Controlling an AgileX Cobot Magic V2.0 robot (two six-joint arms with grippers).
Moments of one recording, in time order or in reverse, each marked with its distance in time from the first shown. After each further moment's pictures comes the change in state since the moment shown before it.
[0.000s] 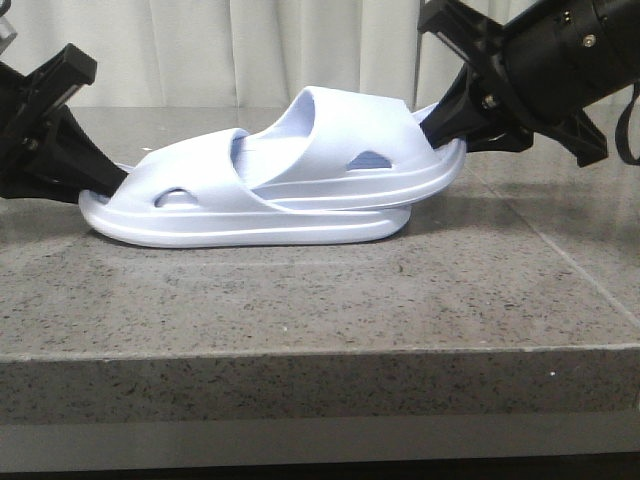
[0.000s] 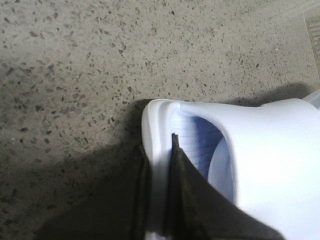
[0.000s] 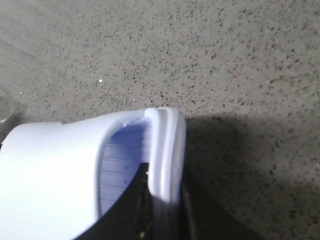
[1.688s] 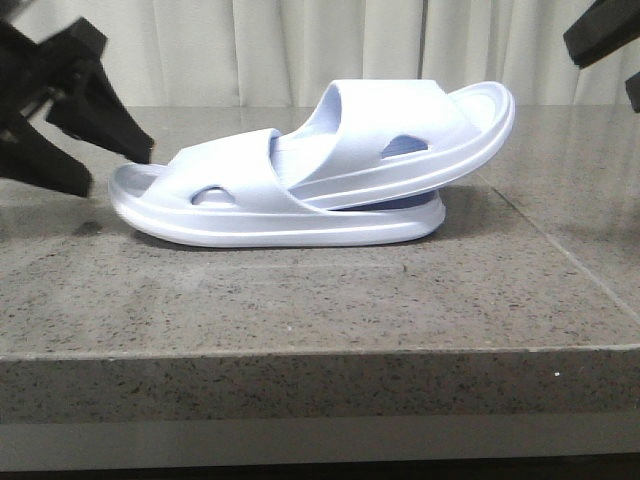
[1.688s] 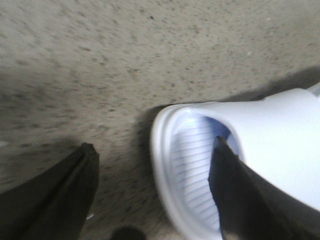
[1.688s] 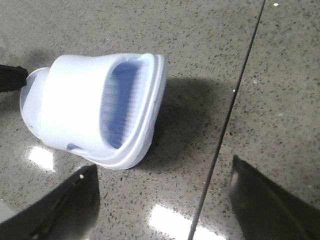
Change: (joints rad) left arm -0.027 -0.057 -0.130 0.395 0.016 -0.268; right arm -0.419 -0.293 0.000 -0.428 0.490 0.092
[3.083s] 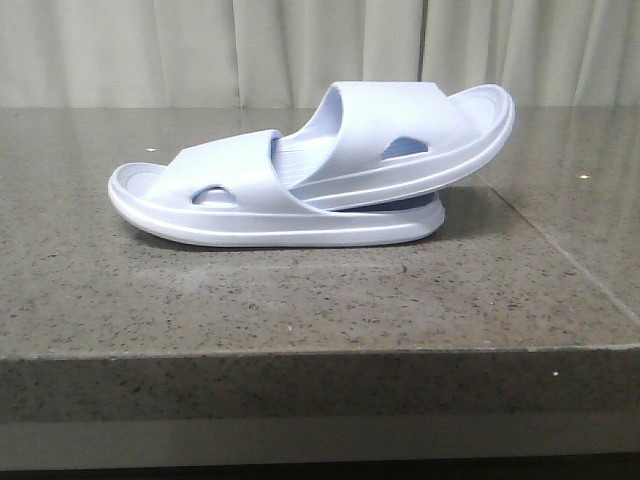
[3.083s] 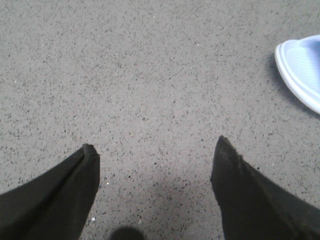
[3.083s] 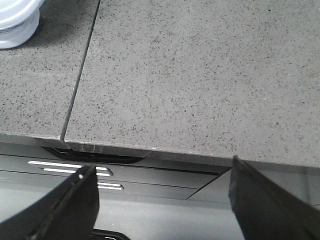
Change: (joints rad) left arm 0.002 -0.835 0.277 0.951 0.097 -0.675; right arm 0.186 -0.796 0.133 -0.954 0.206 0.782
